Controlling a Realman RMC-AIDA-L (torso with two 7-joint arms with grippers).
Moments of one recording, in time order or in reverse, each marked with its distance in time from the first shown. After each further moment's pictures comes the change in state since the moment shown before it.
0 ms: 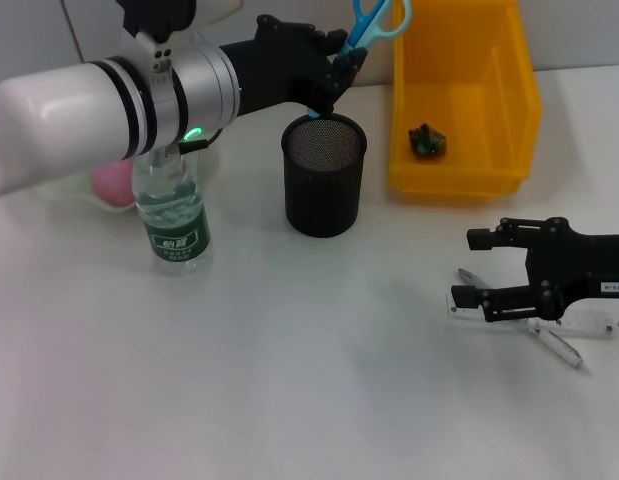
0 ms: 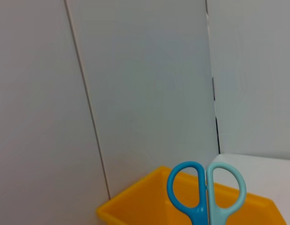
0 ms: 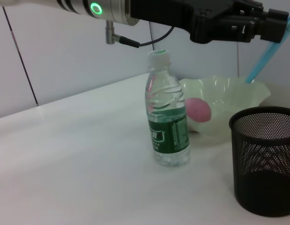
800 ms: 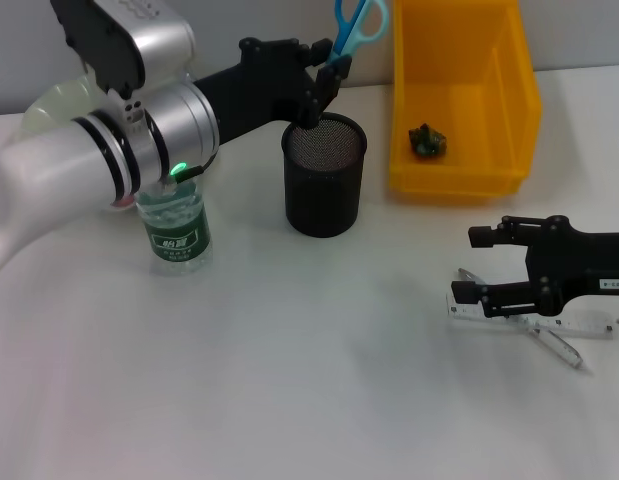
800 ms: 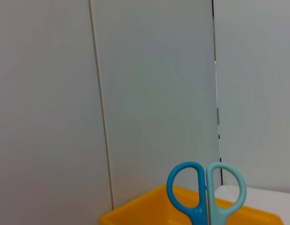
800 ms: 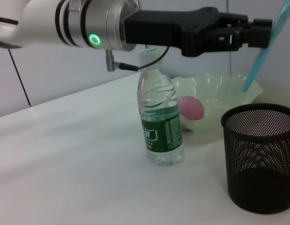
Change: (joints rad) left arm -0.057 -0.003 -0.016 -0.377 -0.730 0.127 0.704; right arm 0.002 0.000 0.000 0.004 0.000 0.017 0.013
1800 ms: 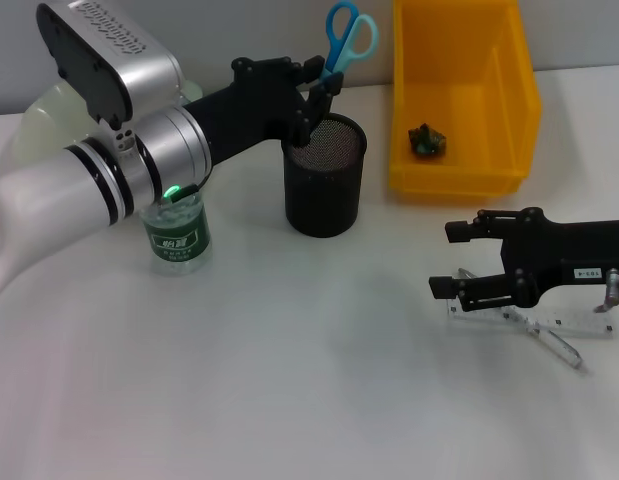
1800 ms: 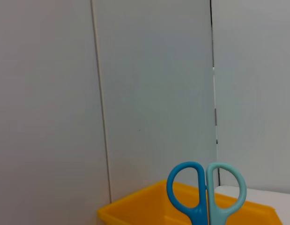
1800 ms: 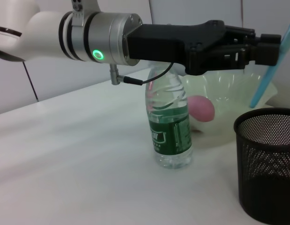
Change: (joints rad) left arm -0.021 0.000 0.024 -0.151 -0.187 0.096 0.184; right arm 0.052 0.014 -0.008 0.002 -0.038 0.013 0.023
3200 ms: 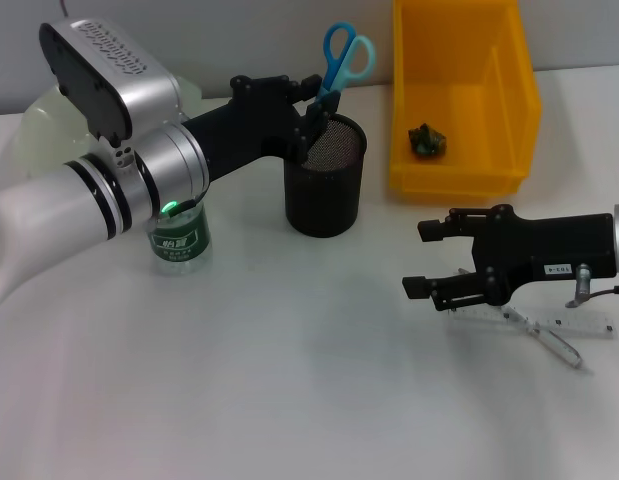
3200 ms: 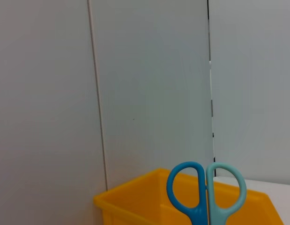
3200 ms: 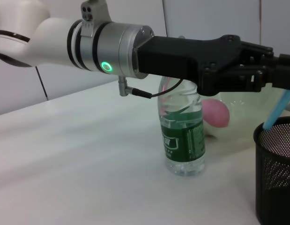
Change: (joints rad) left arm -0.002 0.000 0.018 -0.042 -0.024 0.021 0.026; right arm 0.041 0.029 -0.005 0.002 -0.029 0.012 0.004
